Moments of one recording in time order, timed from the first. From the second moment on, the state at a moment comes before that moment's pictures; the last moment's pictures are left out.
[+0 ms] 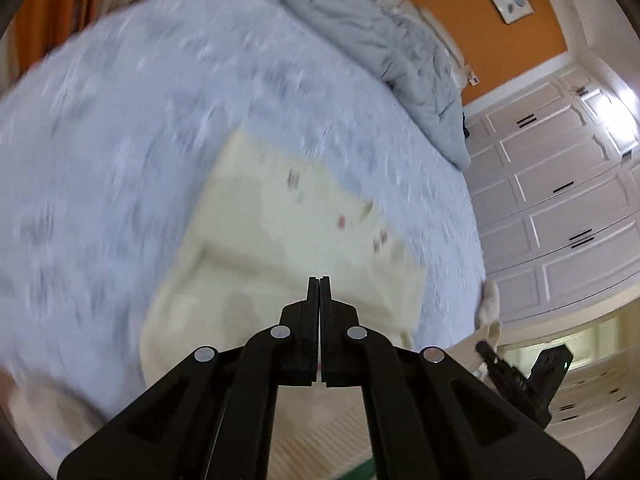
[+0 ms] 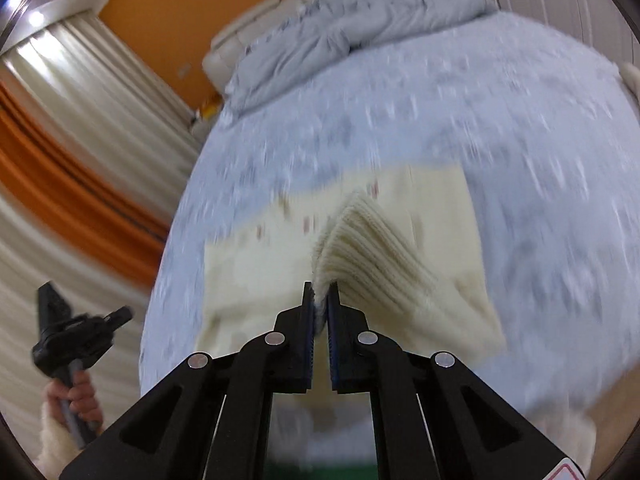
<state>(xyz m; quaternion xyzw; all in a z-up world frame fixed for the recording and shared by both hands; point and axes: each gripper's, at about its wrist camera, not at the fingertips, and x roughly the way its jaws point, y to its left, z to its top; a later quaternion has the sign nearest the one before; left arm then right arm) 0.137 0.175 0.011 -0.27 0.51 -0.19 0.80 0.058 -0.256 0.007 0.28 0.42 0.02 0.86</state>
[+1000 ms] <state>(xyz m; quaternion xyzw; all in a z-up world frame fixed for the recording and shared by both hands) 0.043 -0.038 -0.146 0.30 0.45 -0.48 0.69 0.017 -0.320 -0.109 0.33 0.51 -0.09 0.79</state>
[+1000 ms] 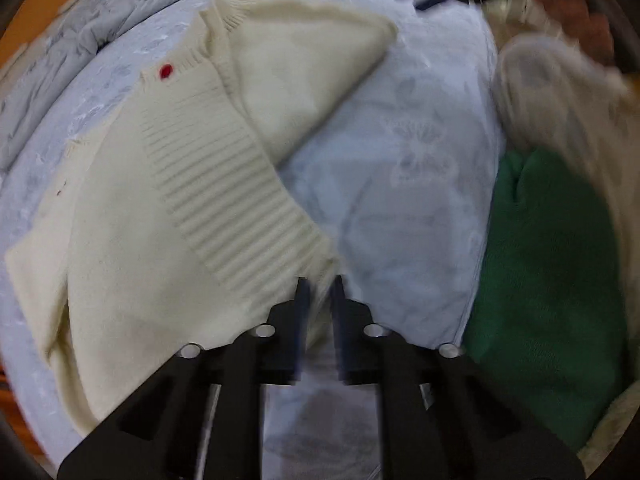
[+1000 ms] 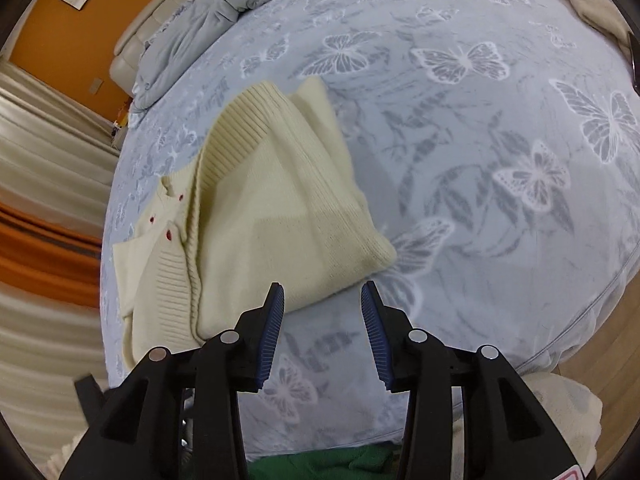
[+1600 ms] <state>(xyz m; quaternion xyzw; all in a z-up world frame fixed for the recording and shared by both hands) 0.335 0.100 -0.060 -0.09 0.47 -0.12 0.87 0.139 -0.313 -0.104 0.21 0.50 -0.07 0.84</state>
